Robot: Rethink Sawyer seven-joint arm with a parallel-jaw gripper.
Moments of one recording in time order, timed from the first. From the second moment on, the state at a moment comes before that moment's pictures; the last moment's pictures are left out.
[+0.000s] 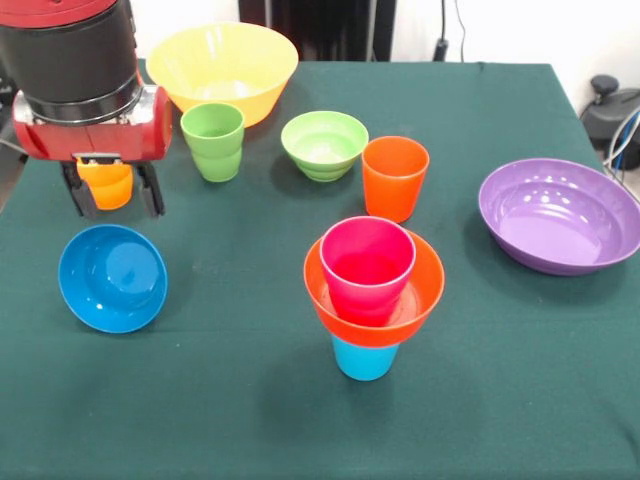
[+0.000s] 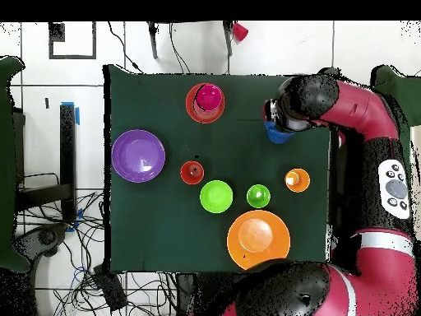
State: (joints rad) arm -0.58 -0.42 0.30 1.02 -0.29 1.03 1.47
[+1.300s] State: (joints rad) arm -0.58 -0.42 0.27 1.07 -0.29 1.03 1.47
